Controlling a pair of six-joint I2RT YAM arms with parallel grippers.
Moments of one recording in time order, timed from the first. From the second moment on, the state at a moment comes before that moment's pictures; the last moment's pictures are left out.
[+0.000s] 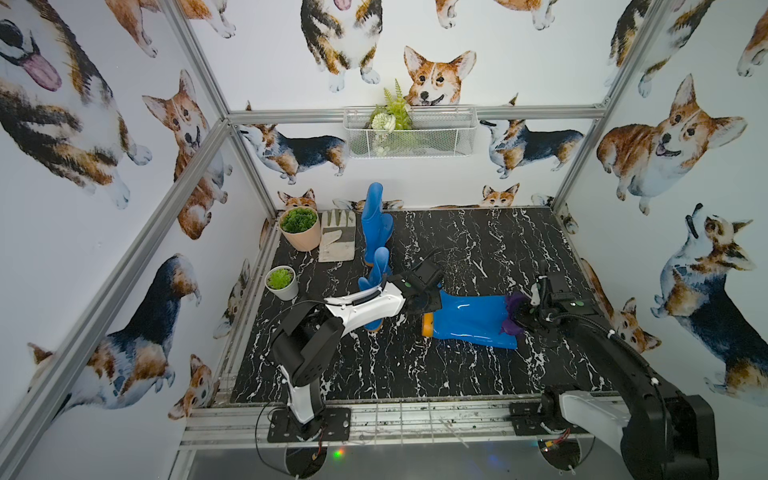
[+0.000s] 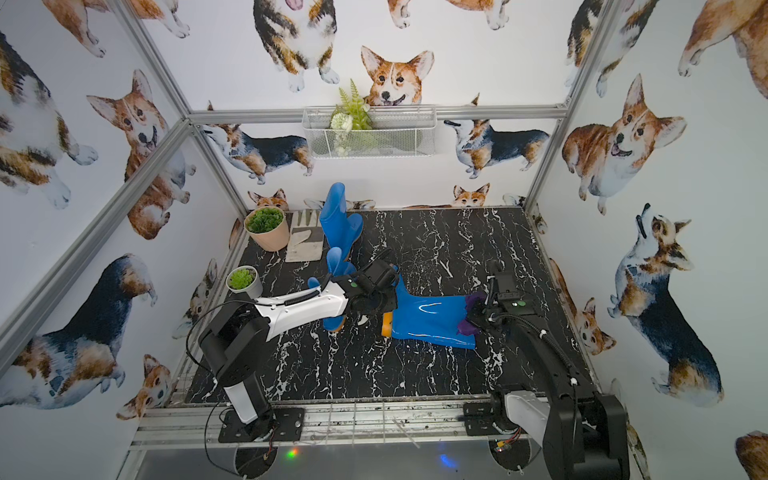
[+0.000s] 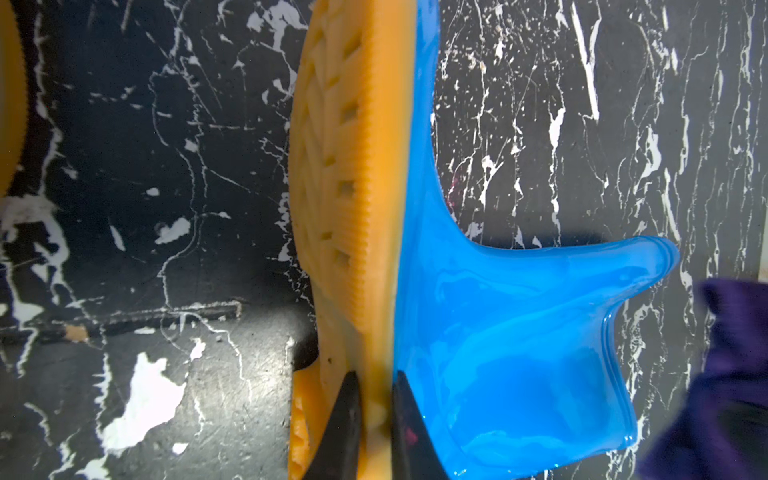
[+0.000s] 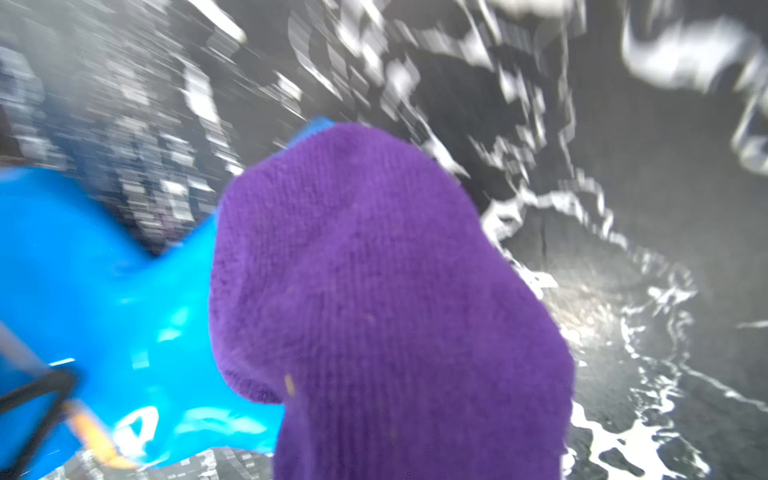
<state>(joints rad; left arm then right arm) -0.87 1.79 1.22 -0.46 -0.03 -0.92 0.17 1.05 0.68 -0.73 -0.18 0.65</state>
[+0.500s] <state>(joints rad) -0.86 1.79 1.20 -0.45 -0.02 -0.92 0.56 1.35 0.73 -0.63 -0.09 0.71</state>
